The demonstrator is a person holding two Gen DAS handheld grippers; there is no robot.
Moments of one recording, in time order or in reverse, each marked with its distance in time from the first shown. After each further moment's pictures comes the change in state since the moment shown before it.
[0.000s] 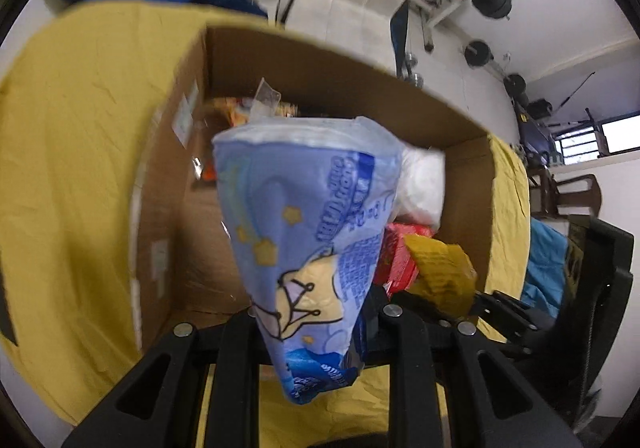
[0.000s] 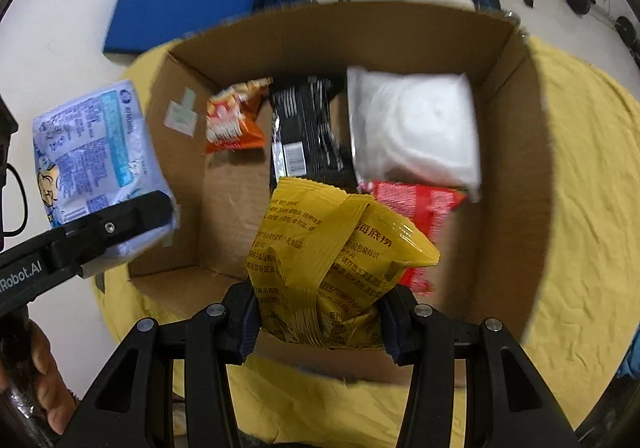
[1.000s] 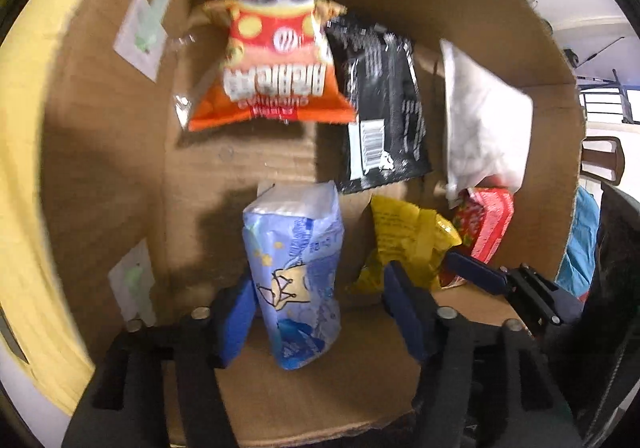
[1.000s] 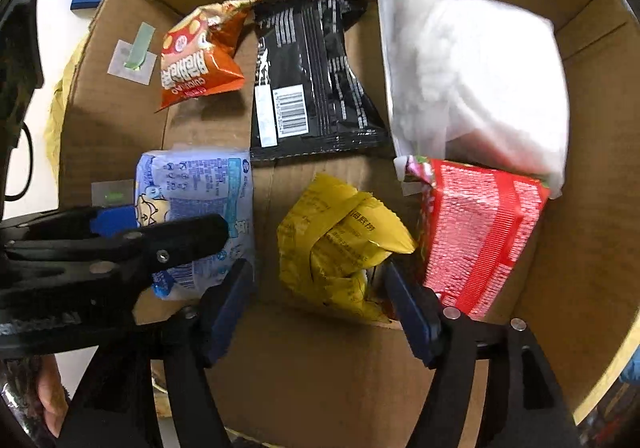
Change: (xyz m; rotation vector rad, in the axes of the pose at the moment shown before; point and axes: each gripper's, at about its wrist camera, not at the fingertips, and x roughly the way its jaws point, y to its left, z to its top) left arm 0.099 0.032 0.002 0.010 0.319 0.041; right arm 0.096 0.016 0.019 -0.030 0.142 -0.044
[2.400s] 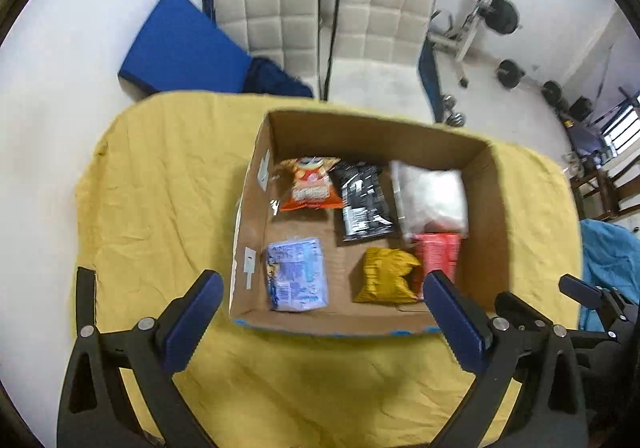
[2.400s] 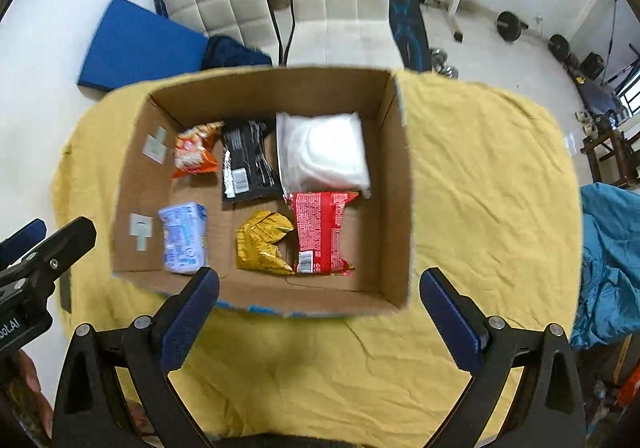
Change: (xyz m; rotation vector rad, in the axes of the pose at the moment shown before) left arm -0.153 -0.067 -0.112 0.049 -0.536 0.275; right arm -0.194 -0.028 -0.106 0.104 -0.346 -0.182
